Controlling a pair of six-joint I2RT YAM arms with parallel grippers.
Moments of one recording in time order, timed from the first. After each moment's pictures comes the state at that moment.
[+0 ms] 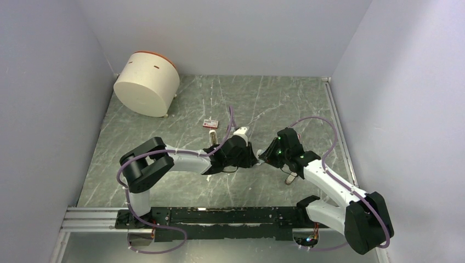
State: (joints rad) left arm -1.07 1.85 0.96 0.33 -0.07 -0.79; right arm 0.43 1.06 0.52 -0.33 -0.05 0.87
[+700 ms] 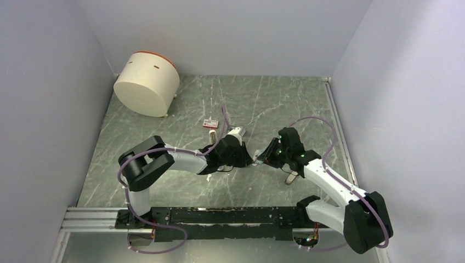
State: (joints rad) left arm -1.02 1.85 0.87 0.43 0.00 -0.84; right arm 0.40 1.06 0.53 -0.33 -0.14 0.85
